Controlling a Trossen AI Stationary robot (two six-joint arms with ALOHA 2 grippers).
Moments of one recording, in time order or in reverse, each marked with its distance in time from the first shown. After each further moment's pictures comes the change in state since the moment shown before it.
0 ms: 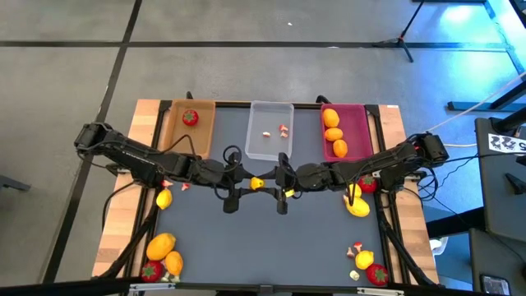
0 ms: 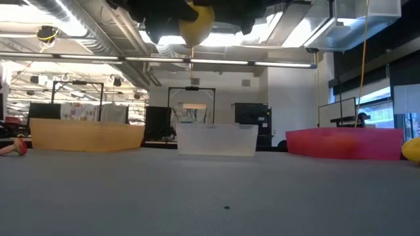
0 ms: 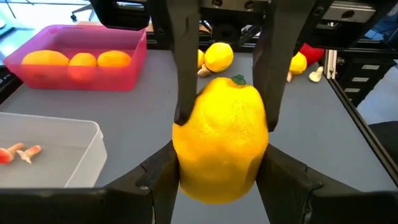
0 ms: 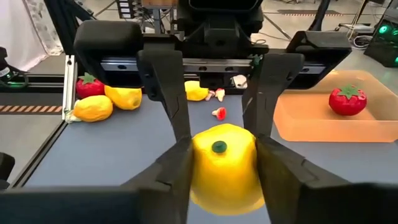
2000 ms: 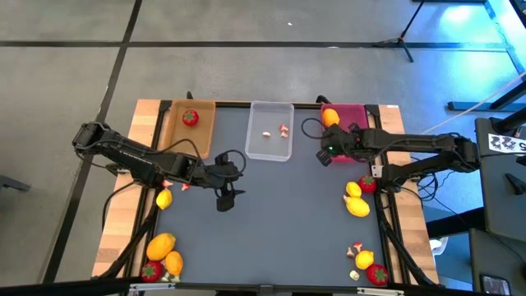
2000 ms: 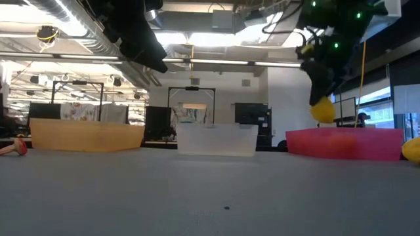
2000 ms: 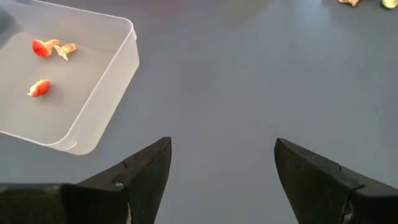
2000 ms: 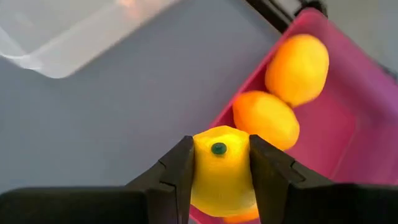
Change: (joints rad) left arm -0.001 -0.023 0.002 -0.344 -0.067 -0.183; right arm -0.417 -0.402 -0.200 -1.096 0.257 0.482
